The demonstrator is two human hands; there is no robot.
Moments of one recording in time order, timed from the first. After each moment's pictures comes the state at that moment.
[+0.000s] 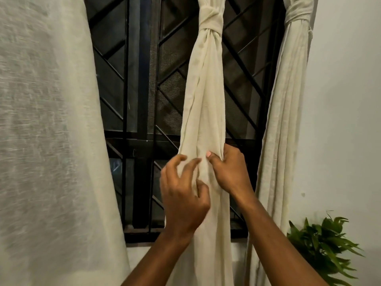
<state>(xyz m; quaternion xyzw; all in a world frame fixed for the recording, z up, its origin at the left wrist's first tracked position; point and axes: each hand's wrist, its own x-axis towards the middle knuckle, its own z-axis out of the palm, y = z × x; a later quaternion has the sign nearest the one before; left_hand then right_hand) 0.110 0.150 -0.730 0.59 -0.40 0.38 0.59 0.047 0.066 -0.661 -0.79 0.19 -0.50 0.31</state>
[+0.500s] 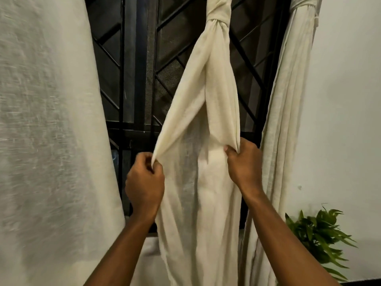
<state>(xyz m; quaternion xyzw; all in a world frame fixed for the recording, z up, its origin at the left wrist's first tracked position) 0.176 0.168 -0.733 0.66 -0.24 0.26 0.67 0.038 0.037 -0.673 -0.73 0.25 -0.59 0.23</state>
